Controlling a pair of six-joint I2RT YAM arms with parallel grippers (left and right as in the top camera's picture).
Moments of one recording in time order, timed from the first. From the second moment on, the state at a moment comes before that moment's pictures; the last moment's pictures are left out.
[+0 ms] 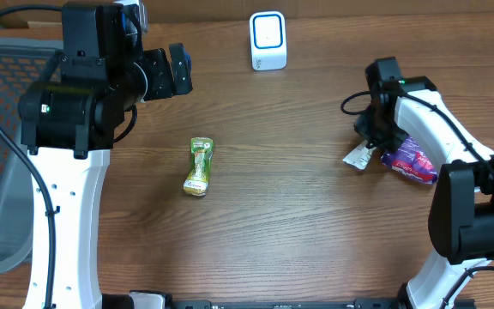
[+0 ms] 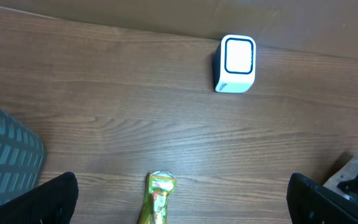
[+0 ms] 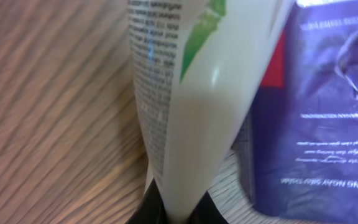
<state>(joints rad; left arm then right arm) -0.12 1.53 1.96 -1.21 0.02 -0.25 0.12 1.93 1.40 -0.94 0.12 0.86</state>
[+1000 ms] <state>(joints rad) -0.12 1.53 1.96 -1.21 0.02 -0.25 0.65 1.99 1.54 -0.66 -0.34 0.77</state>
